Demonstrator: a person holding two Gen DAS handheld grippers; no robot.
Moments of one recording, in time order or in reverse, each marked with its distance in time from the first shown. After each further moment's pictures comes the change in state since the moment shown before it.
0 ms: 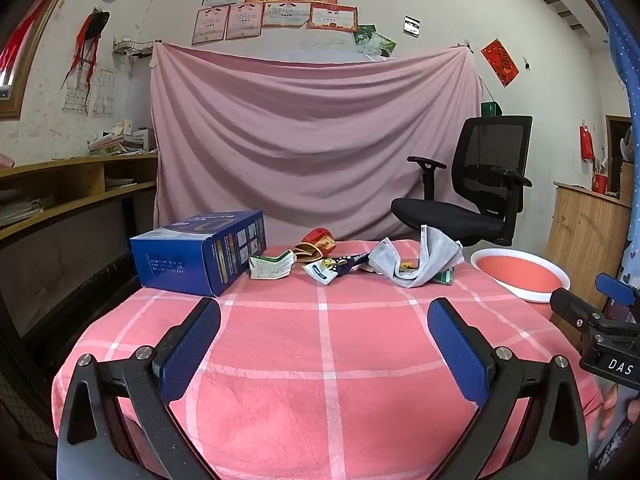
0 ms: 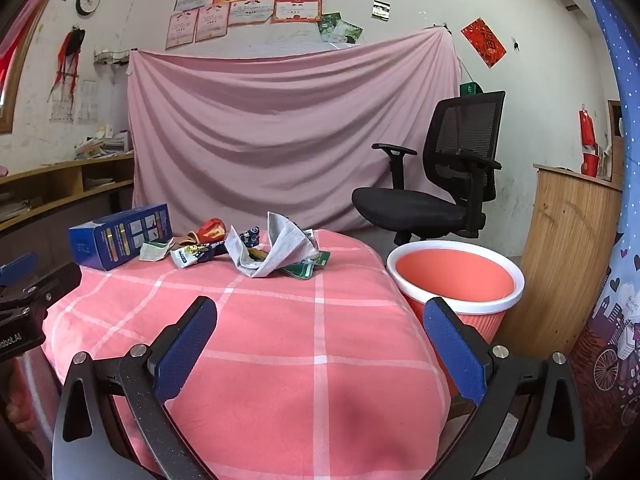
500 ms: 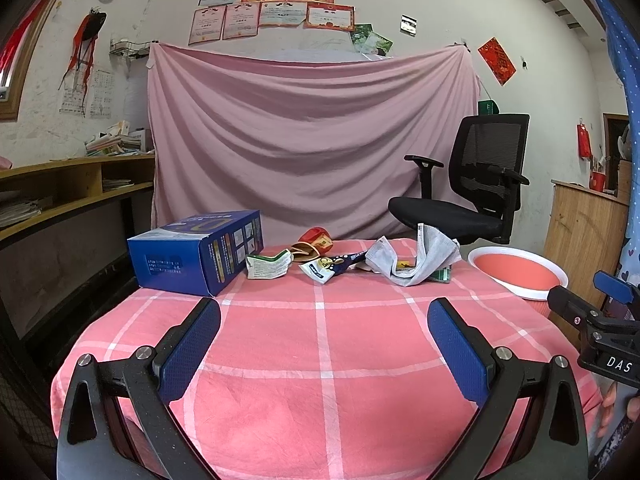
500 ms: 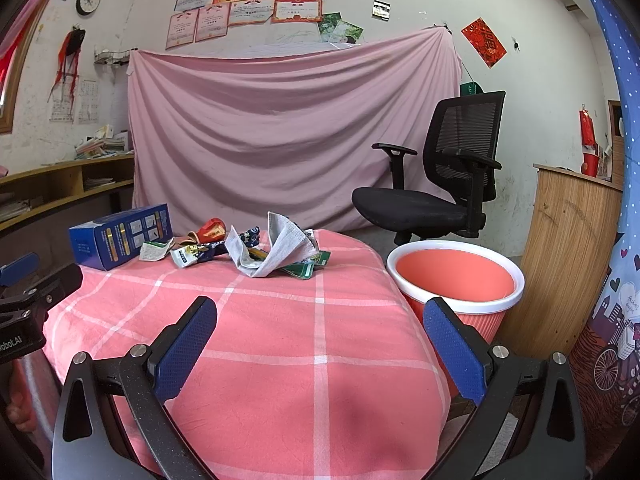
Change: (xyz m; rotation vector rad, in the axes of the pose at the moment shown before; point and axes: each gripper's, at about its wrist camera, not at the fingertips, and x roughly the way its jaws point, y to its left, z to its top) left arm -0.005 -0.005 0.003 0.005 0.000 -0.006; right arm 0.000 0.000 0.000 0.002 0.000 0.001
